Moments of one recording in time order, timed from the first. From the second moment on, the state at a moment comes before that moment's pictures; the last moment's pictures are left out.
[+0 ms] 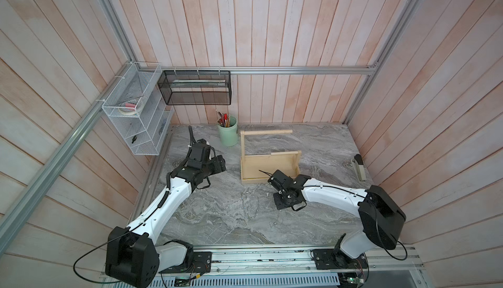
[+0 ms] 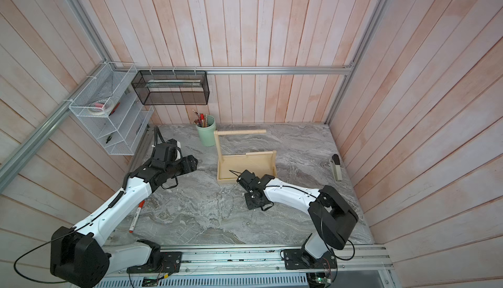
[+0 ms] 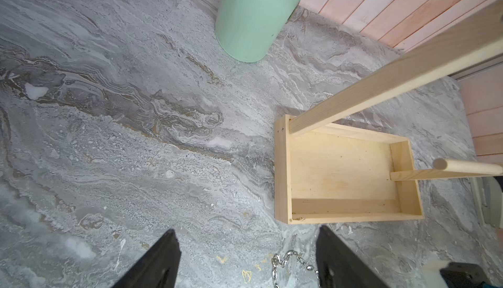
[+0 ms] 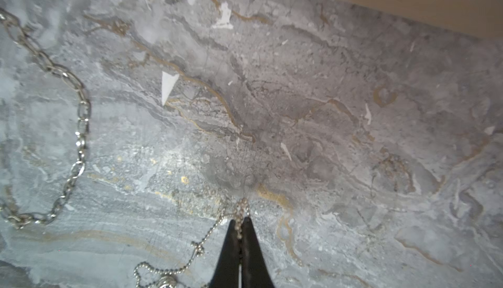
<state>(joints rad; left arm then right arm) -0.30 1.26 0.98 -0.50 0.01 -0.49 0.87 1.58 0.97 -0.75 0.12 0.57</state>
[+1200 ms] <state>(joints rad) -0.57 1.25 1.01 -0.33 0.27 -0.37 0.87 1.53 1.58 -1.00 0.31 0.42</state>
